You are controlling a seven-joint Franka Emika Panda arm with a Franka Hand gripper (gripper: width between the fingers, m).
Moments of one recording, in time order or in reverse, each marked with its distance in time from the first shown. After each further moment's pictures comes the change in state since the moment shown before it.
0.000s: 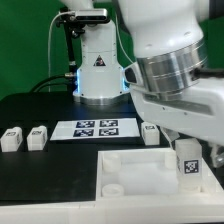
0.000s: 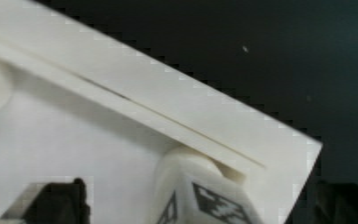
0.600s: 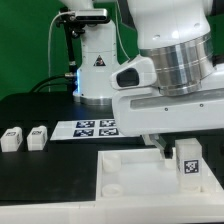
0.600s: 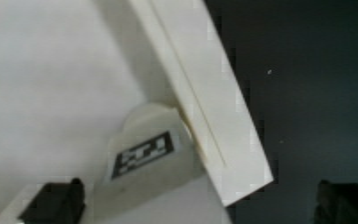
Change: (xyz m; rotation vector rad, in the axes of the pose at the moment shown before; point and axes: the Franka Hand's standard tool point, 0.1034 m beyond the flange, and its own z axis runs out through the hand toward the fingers) arm 0.011 -0.007 -0.007 -0.020 0.043 -0.699
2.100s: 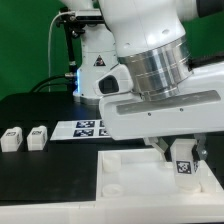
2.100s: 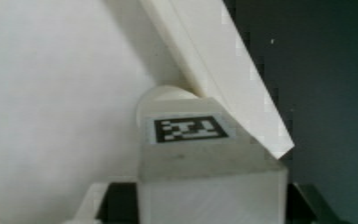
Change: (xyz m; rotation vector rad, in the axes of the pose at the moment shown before) arm 0.005 0.014 0.001 0.072 0.000 0.264
